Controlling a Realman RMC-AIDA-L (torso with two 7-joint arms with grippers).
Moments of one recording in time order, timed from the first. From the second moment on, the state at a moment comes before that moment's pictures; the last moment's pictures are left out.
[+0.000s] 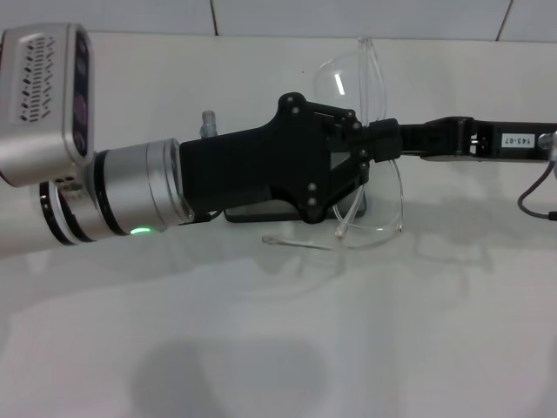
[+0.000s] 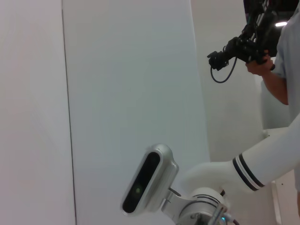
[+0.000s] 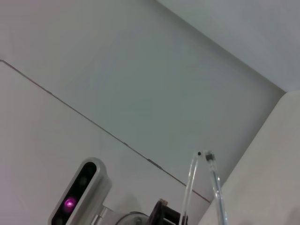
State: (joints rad) left arm -0.50 -2.10 1.43 0.66 1.13 1.54 -0.96; right arm 0.71 2.01 -0.75 -0.48 -1.78 -1.76 2.01
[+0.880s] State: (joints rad) left arm -0.42 -2.10 1.42 0.74 1.02 1.55 -0.93; right arm 0.67 2.01 -0.74 -0.48 -1.76 -1.70 2.01
